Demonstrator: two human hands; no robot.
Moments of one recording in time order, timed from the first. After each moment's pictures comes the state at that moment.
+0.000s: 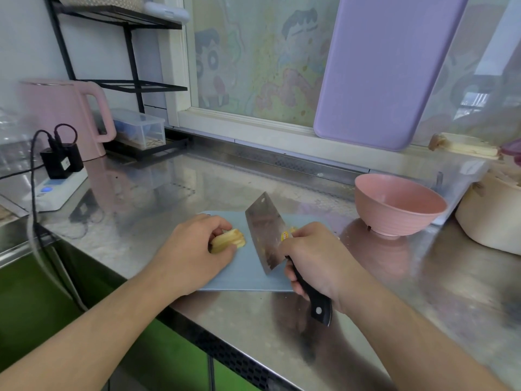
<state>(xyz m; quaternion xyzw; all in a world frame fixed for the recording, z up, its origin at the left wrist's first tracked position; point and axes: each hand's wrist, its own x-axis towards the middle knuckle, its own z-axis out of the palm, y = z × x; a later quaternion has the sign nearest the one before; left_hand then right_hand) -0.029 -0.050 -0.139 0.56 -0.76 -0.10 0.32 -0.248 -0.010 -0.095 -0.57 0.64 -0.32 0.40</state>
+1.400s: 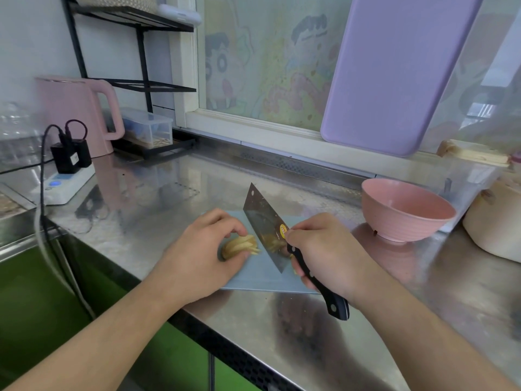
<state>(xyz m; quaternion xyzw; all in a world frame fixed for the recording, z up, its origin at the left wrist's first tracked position) -0.029 -0.041 -0.149 0.49 -0.79 -0.06 0.36 -0.248 -0.009 -0.082 -0.62 0.61 -0.33 0.36</state>
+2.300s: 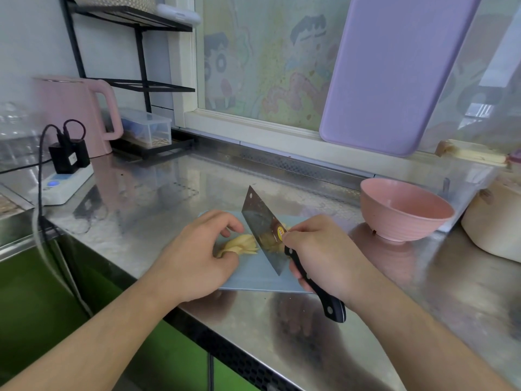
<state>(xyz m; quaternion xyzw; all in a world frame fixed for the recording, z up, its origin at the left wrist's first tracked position) -0.028 -0.036 -0.141 0.51 -0.77 -0.14 0.35 -0.246 -0.007 -0.084 -0.63 0.61 -0.33 0.35</state>
